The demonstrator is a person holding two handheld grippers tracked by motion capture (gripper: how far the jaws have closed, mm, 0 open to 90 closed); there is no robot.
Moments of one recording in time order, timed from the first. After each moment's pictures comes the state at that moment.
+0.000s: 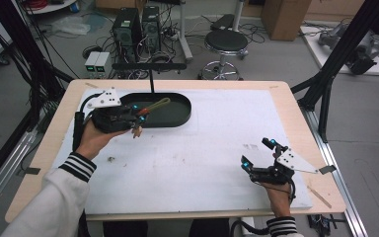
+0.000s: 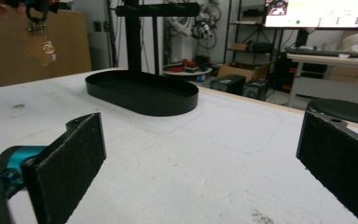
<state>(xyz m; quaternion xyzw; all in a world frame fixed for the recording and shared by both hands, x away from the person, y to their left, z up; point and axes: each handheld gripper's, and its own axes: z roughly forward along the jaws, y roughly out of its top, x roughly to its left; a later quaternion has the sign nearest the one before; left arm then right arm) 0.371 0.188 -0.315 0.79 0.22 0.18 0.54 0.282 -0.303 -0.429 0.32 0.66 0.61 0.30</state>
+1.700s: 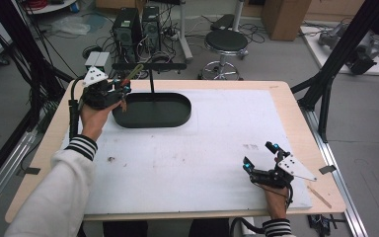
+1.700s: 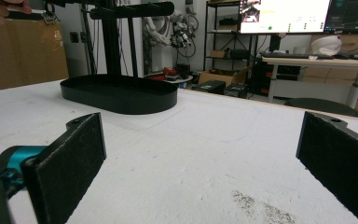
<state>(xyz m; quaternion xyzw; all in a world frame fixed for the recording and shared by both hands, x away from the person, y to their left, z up) 0.428 0.216 -0.310 0.70 0.37 0.31 0.53 0.279 -0.308 -0.452 0.34 0.63 0.61 0.32</state>
